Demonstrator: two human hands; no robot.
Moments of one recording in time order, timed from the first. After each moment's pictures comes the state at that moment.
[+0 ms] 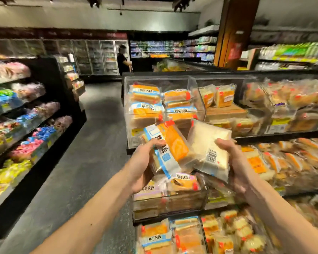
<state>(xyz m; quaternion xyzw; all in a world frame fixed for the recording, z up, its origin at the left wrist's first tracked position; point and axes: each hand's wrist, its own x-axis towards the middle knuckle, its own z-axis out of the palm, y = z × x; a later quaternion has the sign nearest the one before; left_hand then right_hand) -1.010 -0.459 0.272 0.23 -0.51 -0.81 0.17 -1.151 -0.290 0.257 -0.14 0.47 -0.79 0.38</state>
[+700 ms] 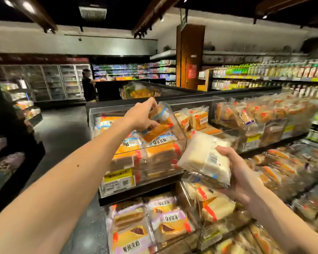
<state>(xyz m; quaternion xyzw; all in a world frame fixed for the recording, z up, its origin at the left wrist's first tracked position) -1.233 -0.604 0.383 0.05 -0.97 -0.14 0.19 -1.213 -0.312 0.287 -0.07 0.48 -0.83 0.29</state>
